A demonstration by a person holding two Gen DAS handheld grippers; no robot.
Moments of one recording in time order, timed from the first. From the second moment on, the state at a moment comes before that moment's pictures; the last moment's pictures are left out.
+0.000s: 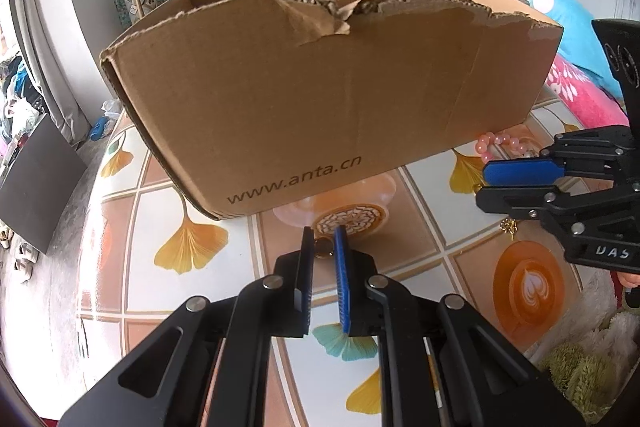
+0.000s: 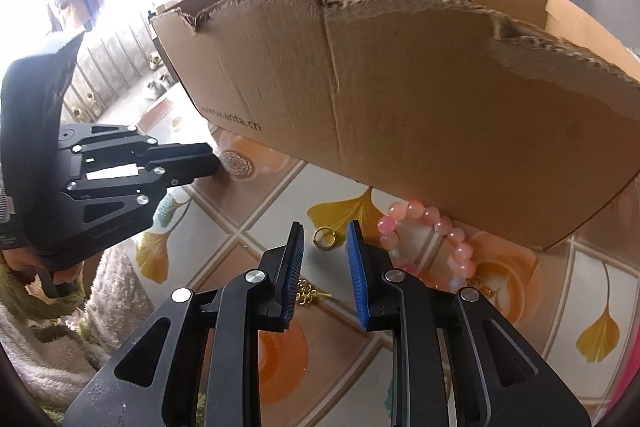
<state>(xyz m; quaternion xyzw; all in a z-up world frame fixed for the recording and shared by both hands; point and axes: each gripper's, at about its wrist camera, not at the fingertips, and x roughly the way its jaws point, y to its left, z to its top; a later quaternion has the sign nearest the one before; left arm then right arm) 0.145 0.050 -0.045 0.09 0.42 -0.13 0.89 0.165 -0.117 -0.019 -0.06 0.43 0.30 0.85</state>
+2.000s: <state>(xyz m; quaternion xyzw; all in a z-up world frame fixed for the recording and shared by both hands) 0.253 0.016 0.080 0.07 0.42 -0.29 0.86 0.280 -0.147 0.104 -0.08 0.42 0.35 0.83</state>
